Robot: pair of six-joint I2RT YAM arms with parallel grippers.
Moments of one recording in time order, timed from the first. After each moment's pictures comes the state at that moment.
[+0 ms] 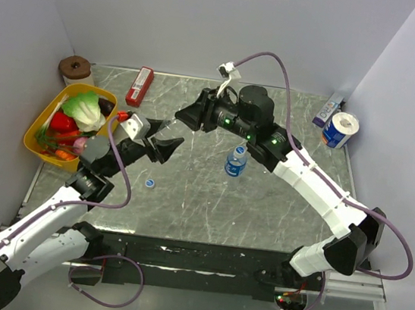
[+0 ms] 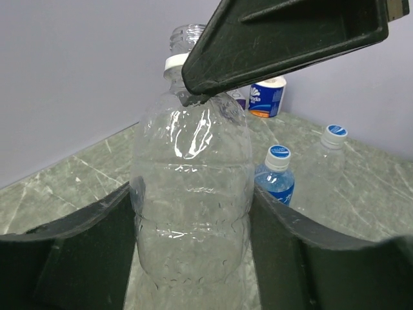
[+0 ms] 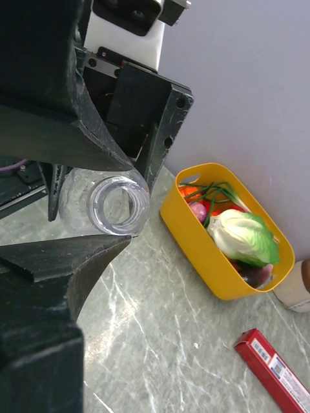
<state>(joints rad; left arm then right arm) -0.51 0.83 0.59 0.45 0.32 -0.07 0.77 1.46 1.50 -0.17 -0.28 0.51</state>
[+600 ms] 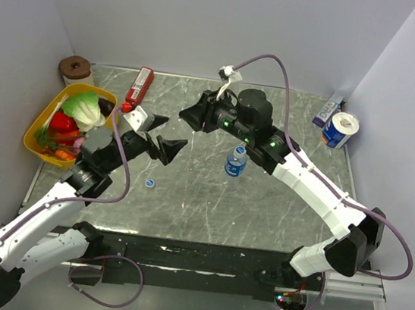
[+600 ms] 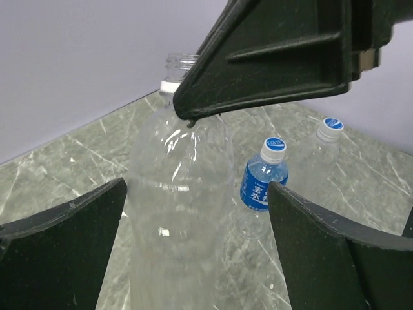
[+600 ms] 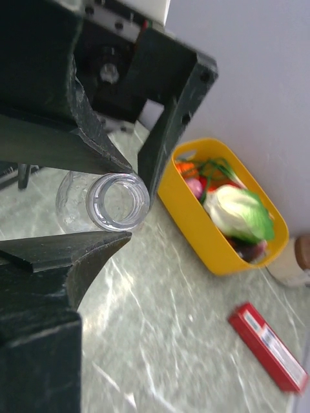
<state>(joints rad) -0.52 0.85 0.70 0.27 0.31 -0.08 0.77 1.45 1.45 -0.13 -0.21 0.44</state>
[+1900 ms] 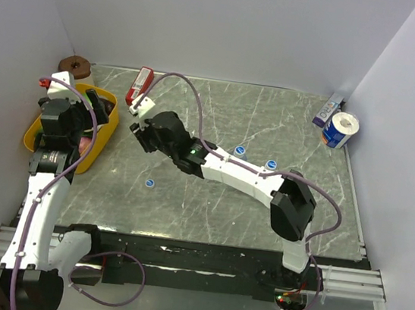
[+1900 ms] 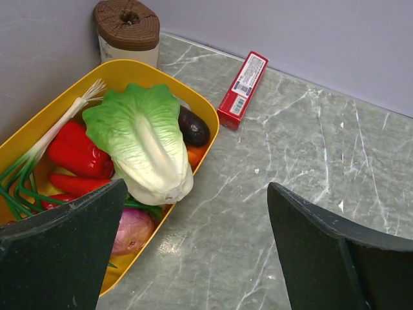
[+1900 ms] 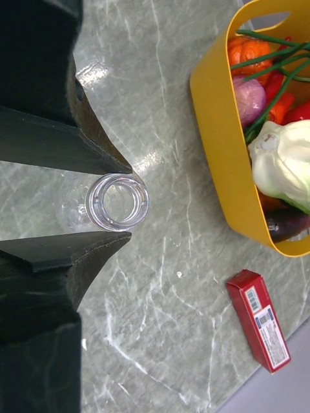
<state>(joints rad) 0.09 0.87 0.92 -0.25 -0.13 -0.23 1.06 1.92 1.65 -0.04 0.16 -0.07</state>
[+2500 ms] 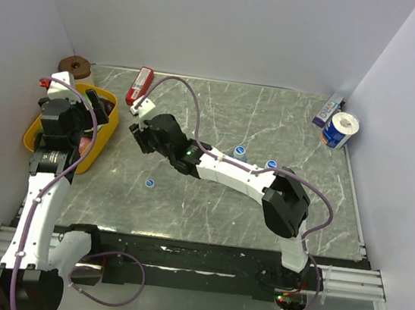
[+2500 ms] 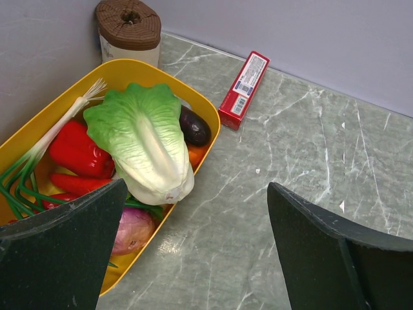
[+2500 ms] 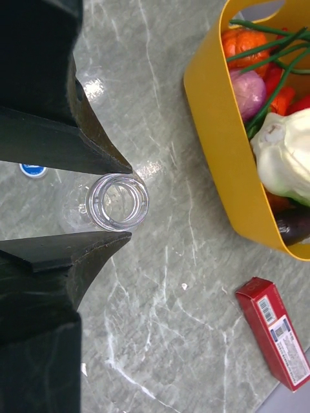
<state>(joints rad) 0.09 0.87 0.92 -0.25 -0.13 -0.23 1.05 1.99 1.66 0.00 0.17 -0.01</state>
